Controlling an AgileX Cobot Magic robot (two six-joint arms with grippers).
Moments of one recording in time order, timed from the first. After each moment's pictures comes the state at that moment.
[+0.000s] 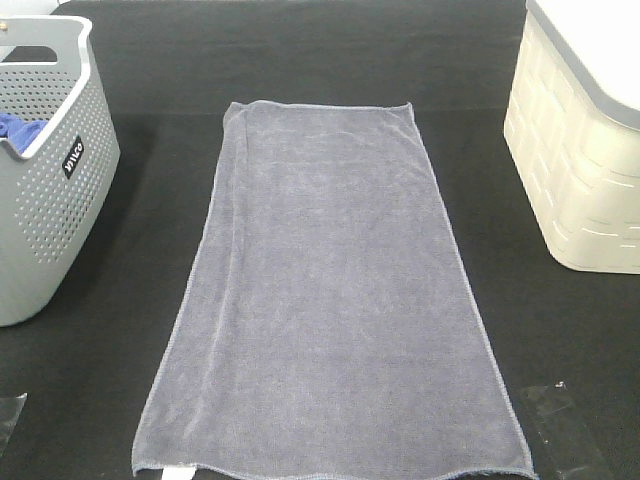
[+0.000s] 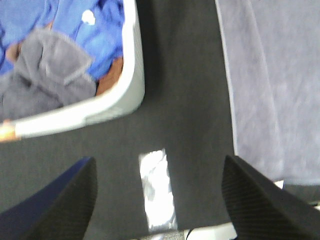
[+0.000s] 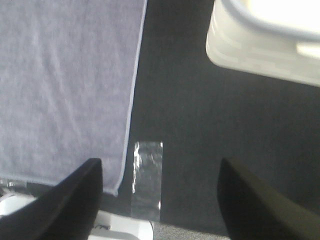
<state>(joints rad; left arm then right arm) -0.39 0.97 -1.04 0.18 1.22 -0.31 0.26 1.10 -1.15 -0.04 1.21 0.11</state>
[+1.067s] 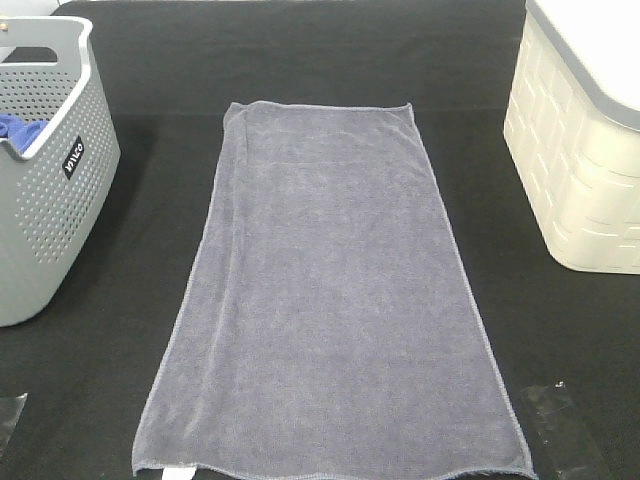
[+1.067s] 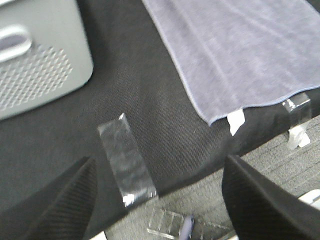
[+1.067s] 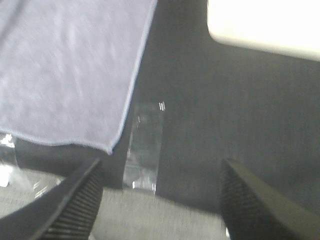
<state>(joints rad) -0.39 0.12 -0.55 -0.04 1.14 0.01 0.26 0.11 -0.55 -0.01 1.19 0.03</state>
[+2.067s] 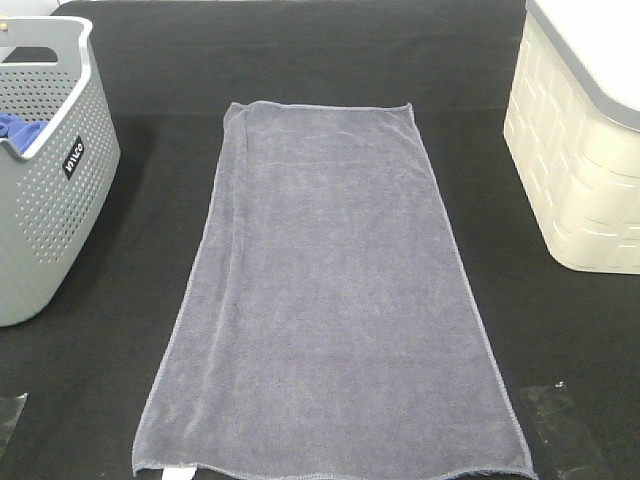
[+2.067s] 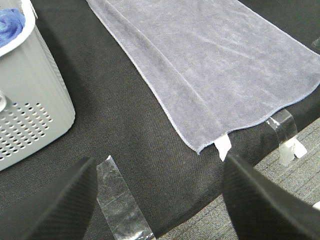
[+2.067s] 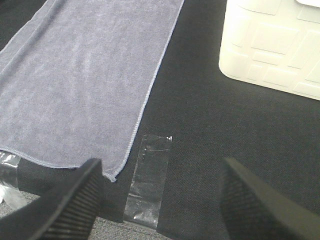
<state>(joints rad) -0.39 0.12 -0.51 -0.10 1.05 0.10 0.26 0.11 -0.50 0.01 1.07 -0.02</state>
